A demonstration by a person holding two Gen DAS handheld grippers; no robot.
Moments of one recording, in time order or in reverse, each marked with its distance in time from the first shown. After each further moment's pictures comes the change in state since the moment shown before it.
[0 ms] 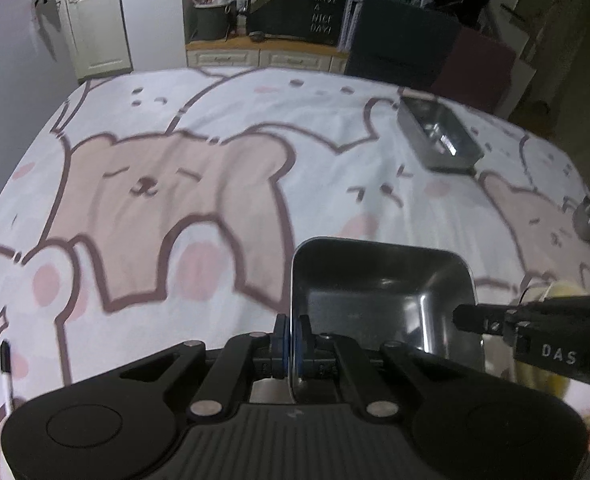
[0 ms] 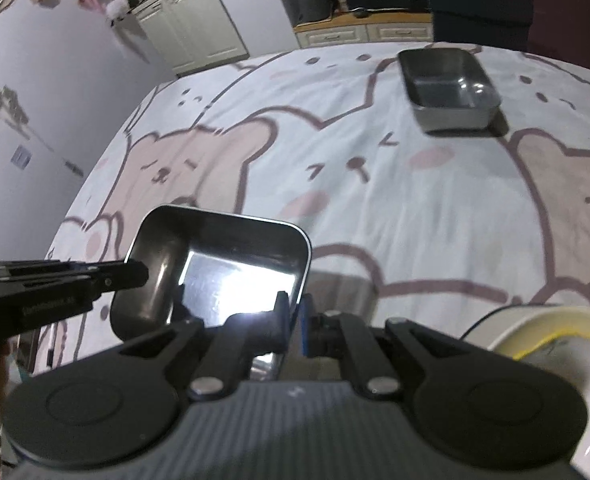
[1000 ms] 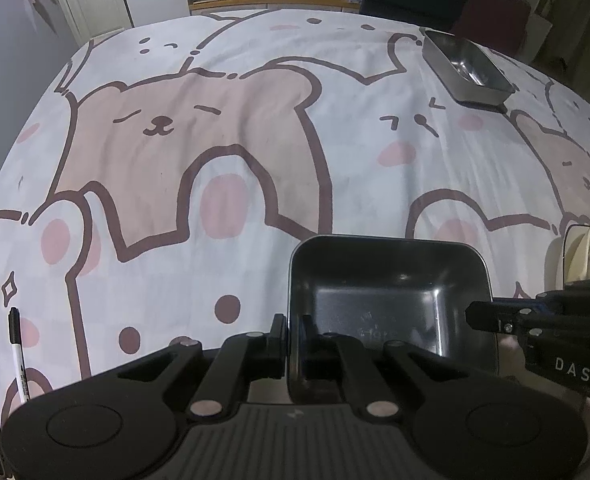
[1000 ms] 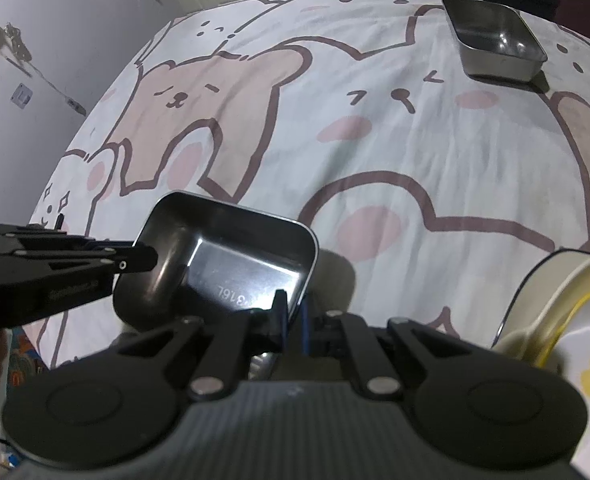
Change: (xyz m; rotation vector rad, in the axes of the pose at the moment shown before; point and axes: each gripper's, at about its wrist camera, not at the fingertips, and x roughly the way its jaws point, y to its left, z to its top) left arm 0.026 0.015 -0.019 0.039 0.135 0.057; right arm 0.029 0.033 -0.025 -0.062 0.149 -0.019
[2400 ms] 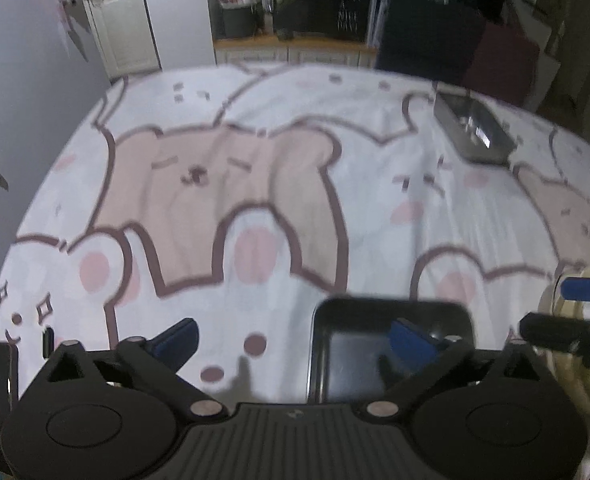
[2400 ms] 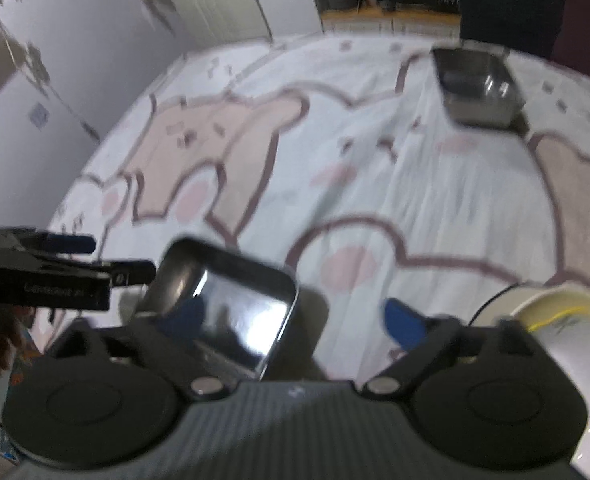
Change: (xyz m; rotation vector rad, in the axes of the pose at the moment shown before) left arm -0.043 0.004 0.006 -0.046 -0.163 0.049; right arm -0.044 -0.017 0.004 -0.033 -0.139 0.026
